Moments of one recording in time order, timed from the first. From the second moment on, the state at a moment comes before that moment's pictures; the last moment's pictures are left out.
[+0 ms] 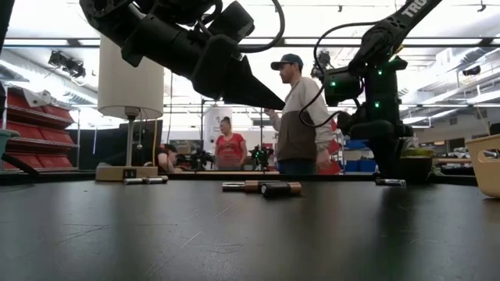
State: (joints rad) left arm -0.13 1.70 0.86 0.42 -0.21 0.18; right arm -0.47 1.59 0.89 -0.87 0.09 0.34
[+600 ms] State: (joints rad) left arm -0.13 1.70 0.86 0.41 -0.21 0.19; right arm -0.49 1.59 0.89 -0.86 0.08 0.32
